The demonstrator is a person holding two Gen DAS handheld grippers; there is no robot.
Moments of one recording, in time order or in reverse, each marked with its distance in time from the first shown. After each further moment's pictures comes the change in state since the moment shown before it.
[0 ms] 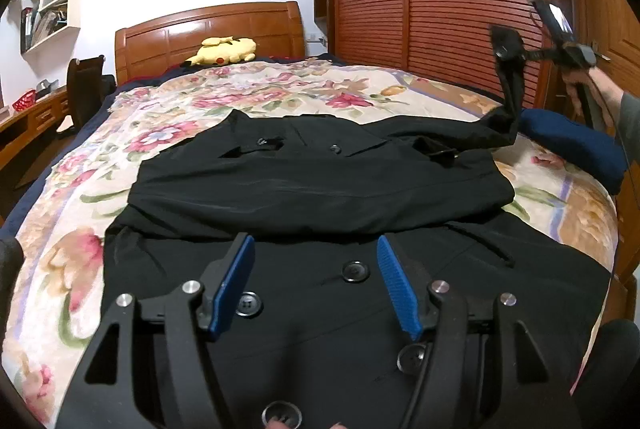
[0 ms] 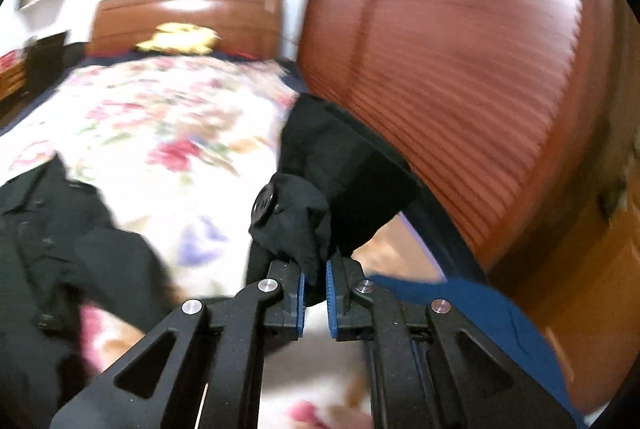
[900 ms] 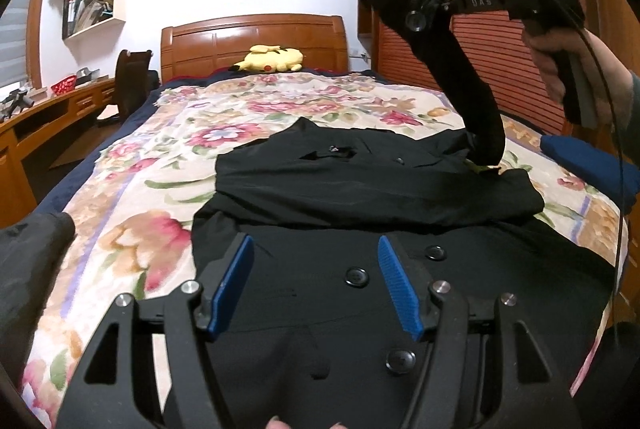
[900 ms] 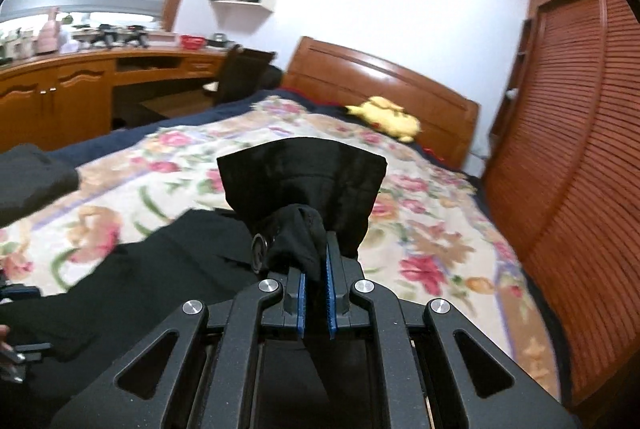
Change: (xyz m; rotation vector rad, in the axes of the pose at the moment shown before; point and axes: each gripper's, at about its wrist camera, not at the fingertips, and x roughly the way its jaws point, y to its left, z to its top) left arm -0.063 0.076 -0.021 -0.087 -0.056 0.110; right arm -0.103 0.321 0.062 -0.340 -0.233 0.475
